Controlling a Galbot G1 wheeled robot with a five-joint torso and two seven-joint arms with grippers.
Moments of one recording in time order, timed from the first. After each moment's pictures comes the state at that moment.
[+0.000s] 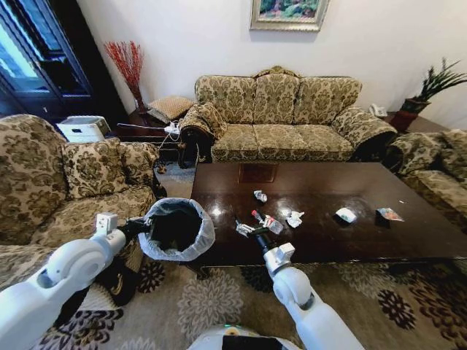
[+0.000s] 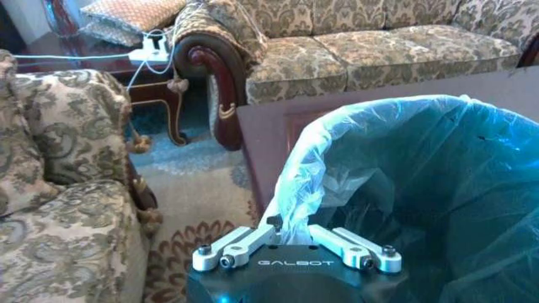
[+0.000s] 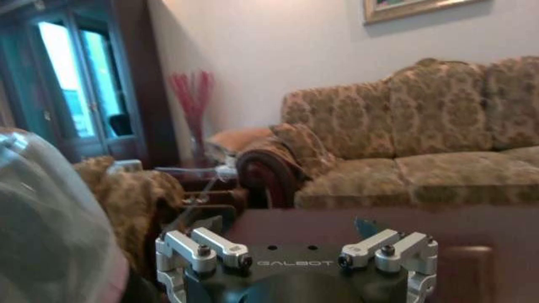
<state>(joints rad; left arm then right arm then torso) 1.64 -0.55 -0.87 -2.20 -1.08 0.52 -0.21 -1.25 1.24 0.15 1.93 0.35 -0.05 0.11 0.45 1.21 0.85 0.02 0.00</state>
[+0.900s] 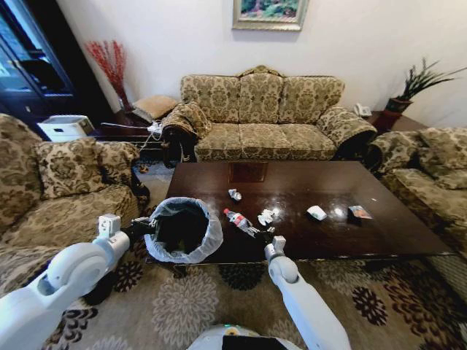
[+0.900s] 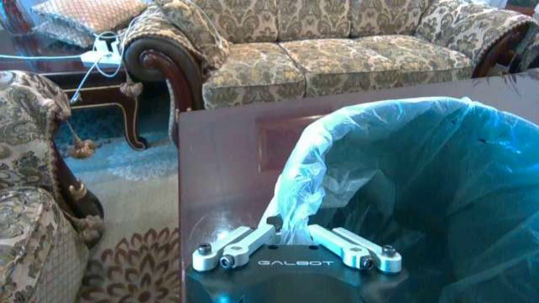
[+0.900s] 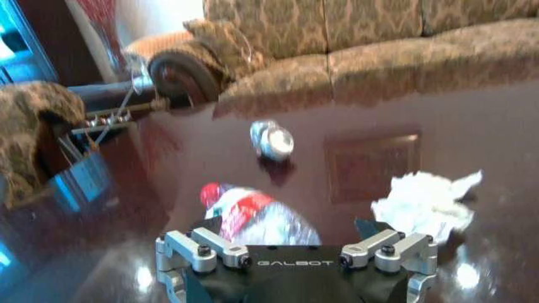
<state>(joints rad) 1.65 -0.57 -0.87 -2.25 -1.07 0.53 -0.20 -1.01 1.36 0.13 1.38 0.44 -0.08 0.10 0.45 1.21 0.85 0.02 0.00</state>
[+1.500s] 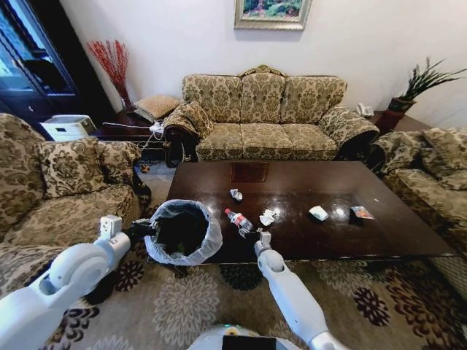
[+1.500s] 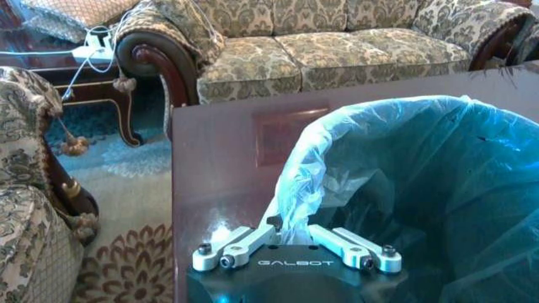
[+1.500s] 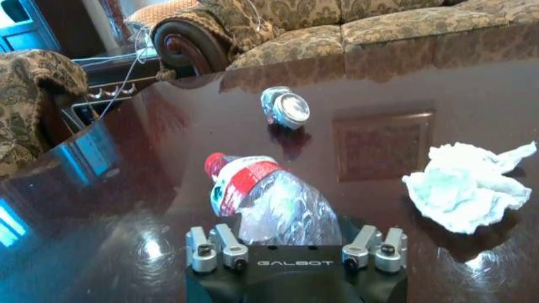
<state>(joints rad) 1.65 -0.57 -0.85 -2.24 -1.07 0.53 -0.20 -0.92 1.44 0.11 1.23 0.39 -0.11 0.06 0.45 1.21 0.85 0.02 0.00</state>
